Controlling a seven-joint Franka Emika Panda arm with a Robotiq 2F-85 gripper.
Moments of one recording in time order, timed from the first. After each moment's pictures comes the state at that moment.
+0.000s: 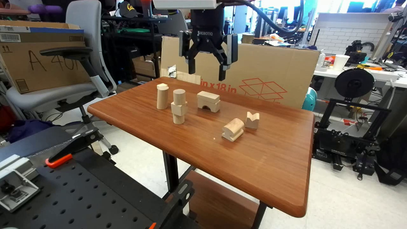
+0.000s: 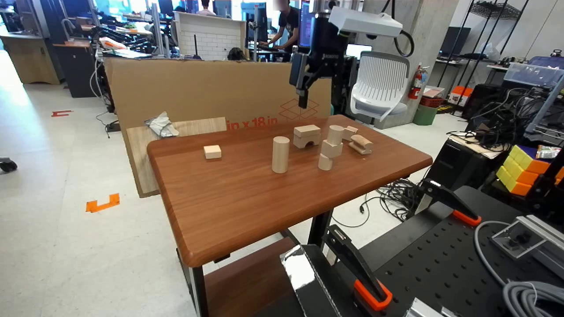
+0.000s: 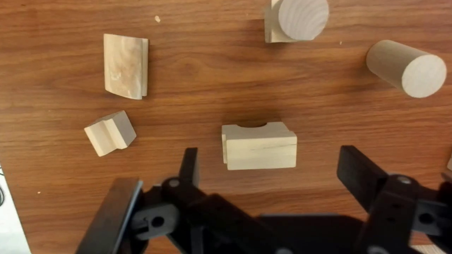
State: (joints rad) arm -0.01 0.40 0.01 -2.04 -0.05 2.43 0.04
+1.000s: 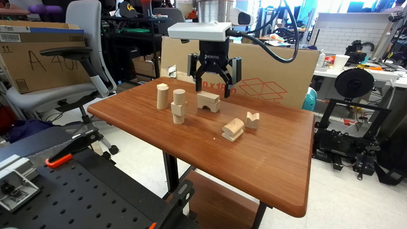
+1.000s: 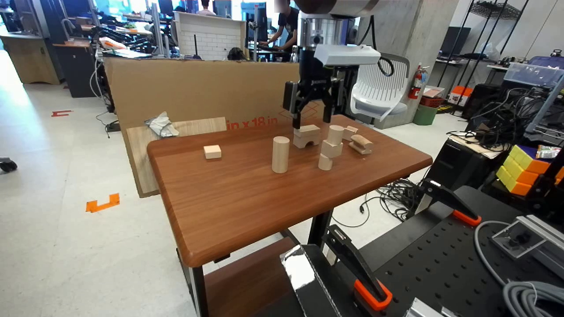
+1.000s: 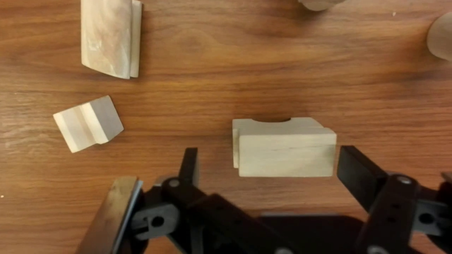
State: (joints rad) arm 0.01 0.58 -0.01 -1.90 -0.09 2.43 0.04
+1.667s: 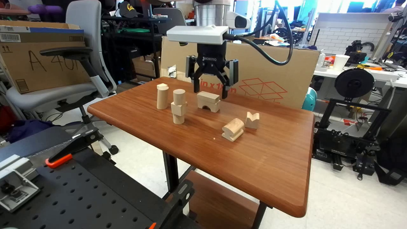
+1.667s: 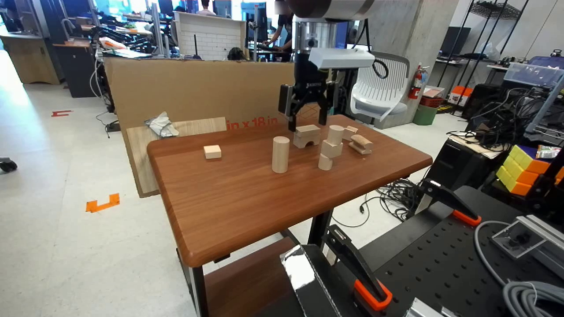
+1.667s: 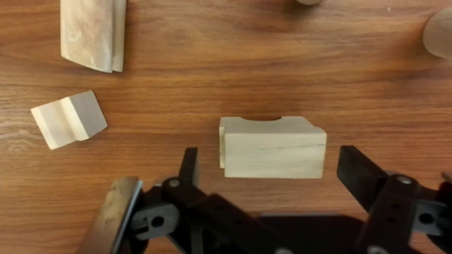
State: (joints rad) arm 0.02 0.61 -0.01 -1.87 -0.09 2.42 0.04
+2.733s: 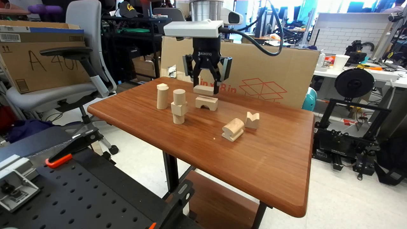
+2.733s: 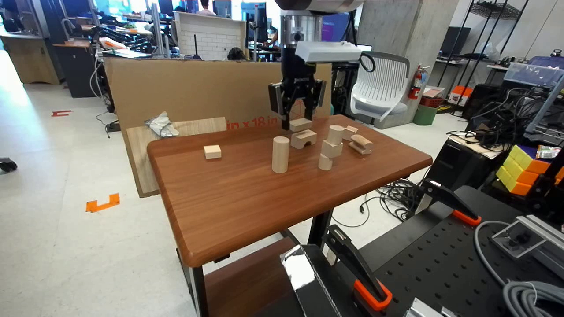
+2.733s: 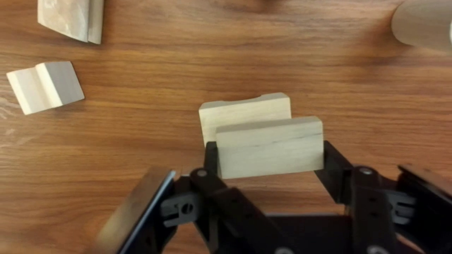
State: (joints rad) arm 0.06 0.63 -0.01 -1.80 -0.10 2.36 0.03
